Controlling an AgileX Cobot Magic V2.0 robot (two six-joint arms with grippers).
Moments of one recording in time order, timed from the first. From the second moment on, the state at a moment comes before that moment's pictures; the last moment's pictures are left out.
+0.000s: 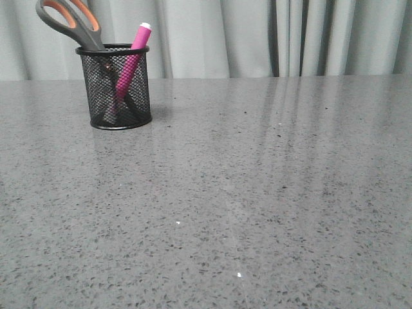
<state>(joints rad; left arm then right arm) -0.08 0.00 0.00 -0.08 0.33 0.10 0.65 0.12 -0.43 -0.29 0.53 0.16</state>
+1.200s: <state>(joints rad) -0.08 0.00 0.00 -0.08 0.33 0.10 0.15 0.05 0.01 -0.20 0.16 0.16</state>
